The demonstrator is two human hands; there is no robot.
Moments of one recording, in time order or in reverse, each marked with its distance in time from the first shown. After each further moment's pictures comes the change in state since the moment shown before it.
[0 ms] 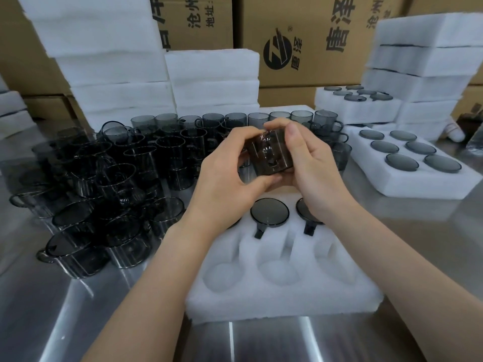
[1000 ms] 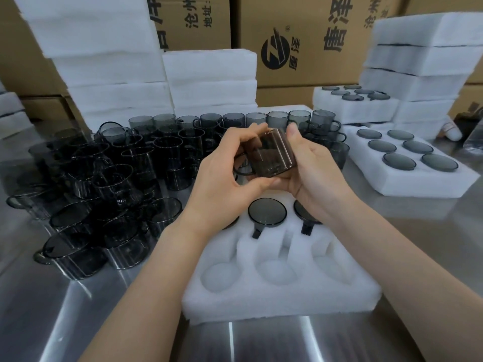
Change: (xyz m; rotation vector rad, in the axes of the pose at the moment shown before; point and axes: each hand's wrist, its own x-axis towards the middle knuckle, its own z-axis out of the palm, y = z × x) left_hand -0.002 0.000 -0.002 -0.096 -0.063 0.001; right_hand 0.007 0.004 -0.006 0.221 0.001 0.258
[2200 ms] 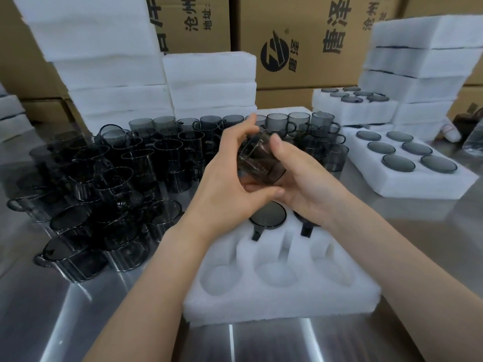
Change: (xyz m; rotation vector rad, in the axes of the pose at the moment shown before) left_hand -0.001 0.000 0.001 0.017 -0.045 -0.064; right_hand 0.003 0.007 -0.002 0.129 -0.204 0.120
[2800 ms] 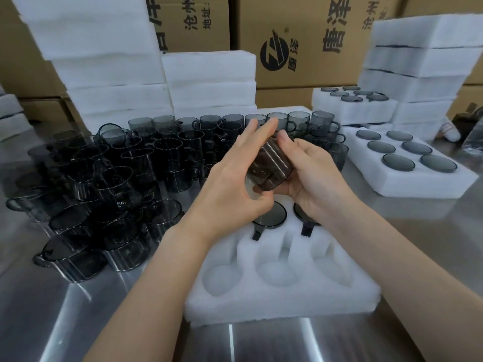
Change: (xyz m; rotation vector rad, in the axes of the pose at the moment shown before) left_hand 0.000 0.002 0.002 0.173 -0.078 0.077; right_hand 0.002 -0.001 0.000 -0.040 0.184 -0.126
